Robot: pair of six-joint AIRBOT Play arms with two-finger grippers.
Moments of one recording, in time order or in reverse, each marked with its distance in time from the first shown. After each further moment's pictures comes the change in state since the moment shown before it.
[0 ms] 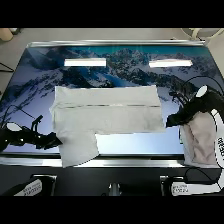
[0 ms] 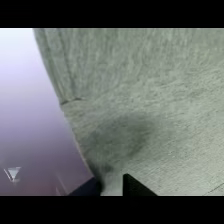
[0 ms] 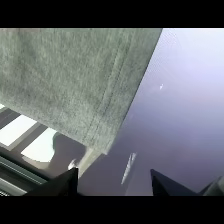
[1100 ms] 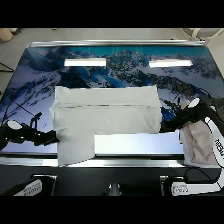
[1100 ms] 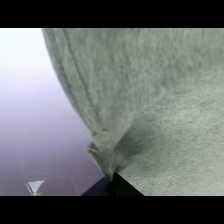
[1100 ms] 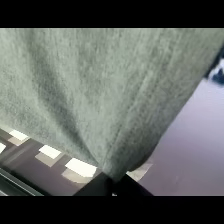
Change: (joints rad) left arm -0.014 0.003 0.052 0.037 0.069 0.001; right arm 0.003 -0.012 -0.188 0.135 -0.156 0.021
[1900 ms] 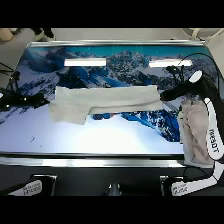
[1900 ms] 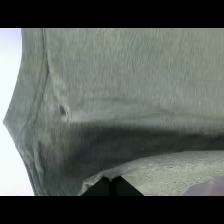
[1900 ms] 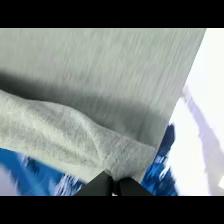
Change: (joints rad) left arm -0.042 -0.112 0.536 -0.124 0.073 -0.026; right arm 0.115 -0.099 0.484 -0.017 -0.179 0.011
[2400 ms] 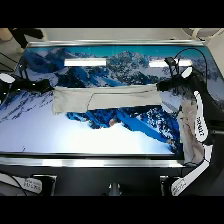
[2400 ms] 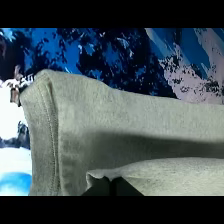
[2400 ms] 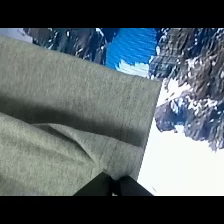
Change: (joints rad) left arm -0.029 -0.402 0.387 -0.034 0.035 -0.016; right arm 0.014 -0.249 0.249 0.013 -0.167 0.032
